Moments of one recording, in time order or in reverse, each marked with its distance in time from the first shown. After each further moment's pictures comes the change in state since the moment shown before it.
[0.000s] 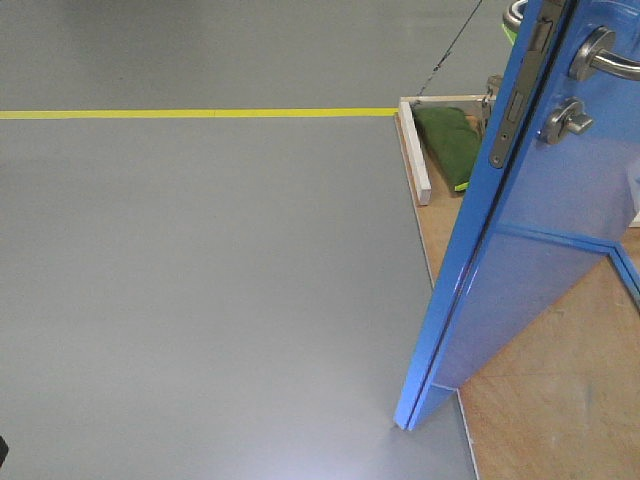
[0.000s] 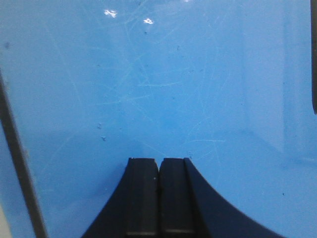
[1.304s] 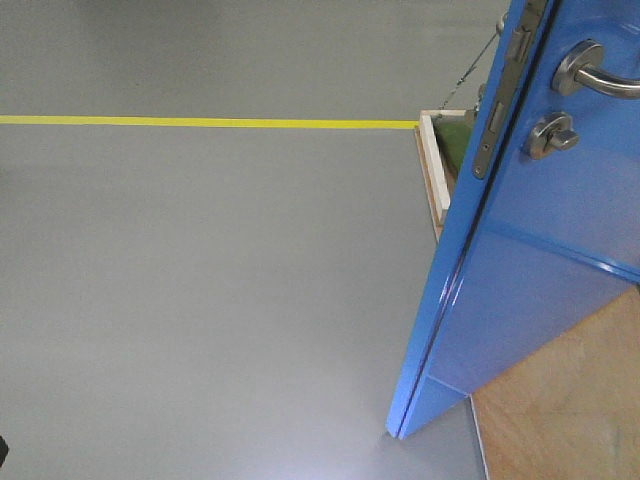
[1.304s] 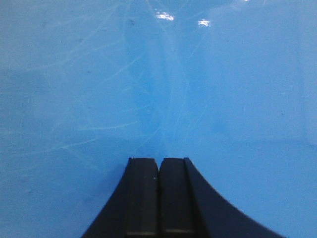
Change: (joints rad) left arm 0.000 0.000 0.000 0.000 0.000 0.000; right arm -0.003 -0.017 -0.001 0.000 -0.016 0.000
